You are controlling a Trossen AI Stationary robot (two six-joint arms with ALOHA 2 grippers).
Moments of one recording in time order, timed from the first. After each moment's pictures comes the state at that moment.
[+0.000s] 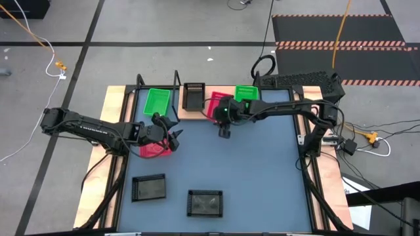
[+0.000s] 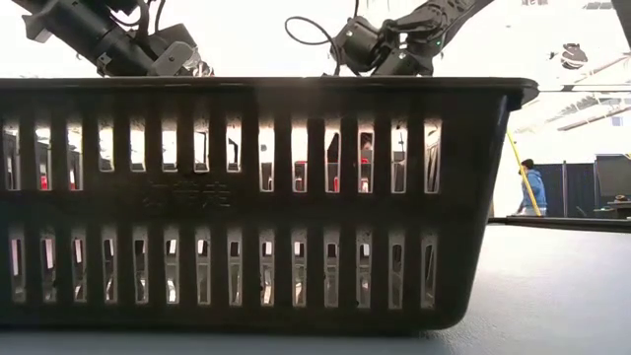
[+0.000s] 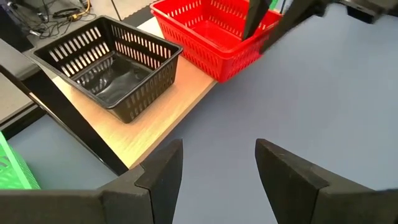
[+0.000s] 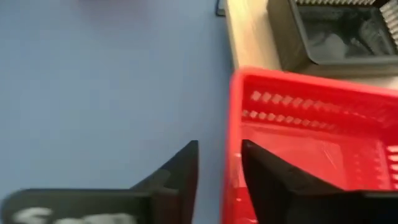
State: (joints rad) left arm -0.08 1.03 0.55 -0.16 -0.56 -0.39; right arm -0.28 1.75 1.18 -0.28 -0.03 -0.20
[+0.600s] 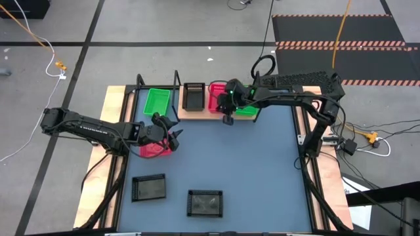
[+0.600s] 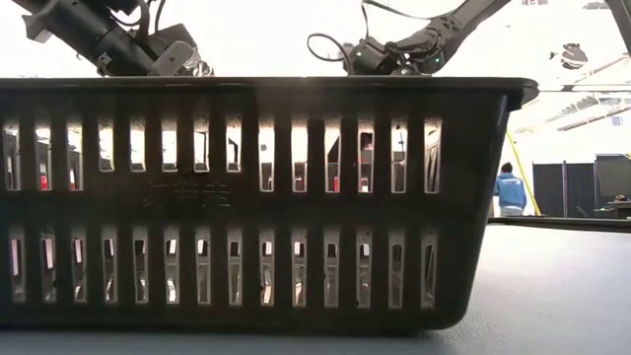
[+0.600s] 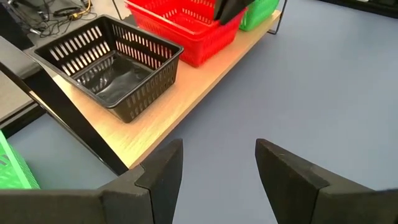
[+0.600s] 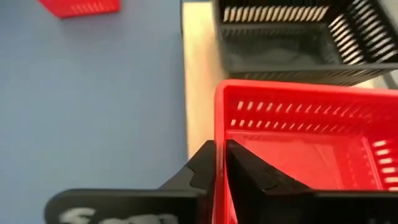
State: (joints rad) left arm -0.08 1.03 0.55 -0.16 -0.56 -0.40; right arm -0.47 1.75 1.18 -0.20 -0.25 -0.31
